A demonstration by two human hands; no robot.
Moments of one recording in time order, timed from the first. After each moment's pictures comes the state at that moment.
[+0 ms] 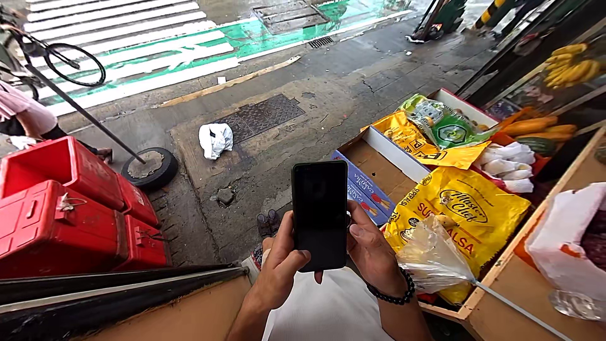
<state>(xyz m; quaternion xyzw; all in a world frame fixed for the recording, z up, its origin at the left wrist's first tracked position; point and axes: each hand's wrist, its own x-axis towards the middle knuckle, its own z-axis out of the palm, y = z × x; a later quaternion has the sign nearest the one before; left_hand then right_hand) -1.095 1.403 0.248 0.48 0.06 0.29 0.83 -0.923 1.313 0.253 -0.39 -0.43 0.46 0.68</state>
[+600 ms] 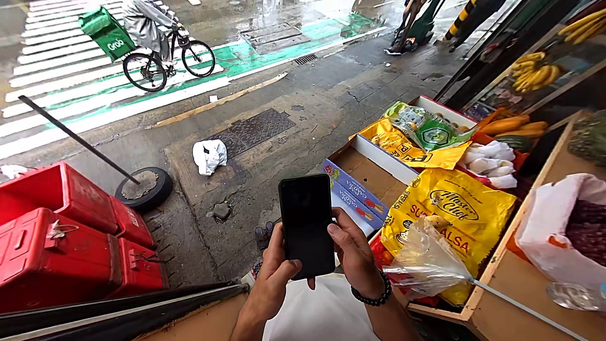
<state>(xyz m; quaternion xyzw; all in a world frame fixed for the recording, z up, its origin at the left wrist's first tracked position) -1.091 1.405 0.239 0.50 0.05 0.29 0.82 -0.932 1.322 0.254 -0.46 -0.41 0.37 0.69</state>
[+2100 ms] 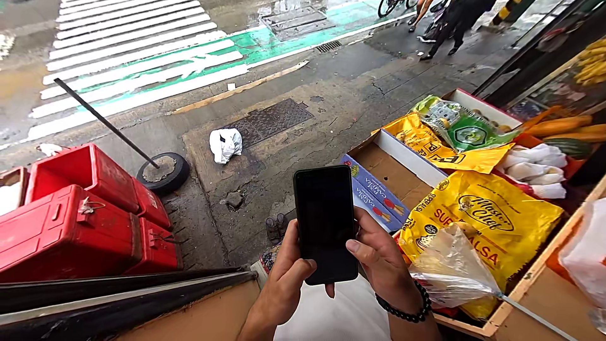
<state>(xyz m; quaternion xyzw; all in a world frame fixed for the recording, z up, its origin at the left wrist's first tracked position) -1.104 1.405 0.260 0.46 0.05 0.30 0.83 -0.935 1.322 0.264 -0.39 -0.45 0.44 0.68</state>
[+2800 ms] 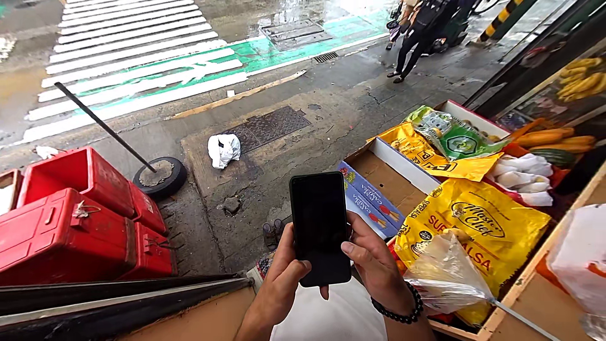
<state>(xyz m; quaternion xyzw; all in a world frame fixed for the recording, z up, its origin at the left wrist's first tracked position) -1.105 1.407 0.259 0.45 0.05 0.30 0.84 -0.935 1.324 0.266 -0.40 -0.45 0.44 0.66</state>
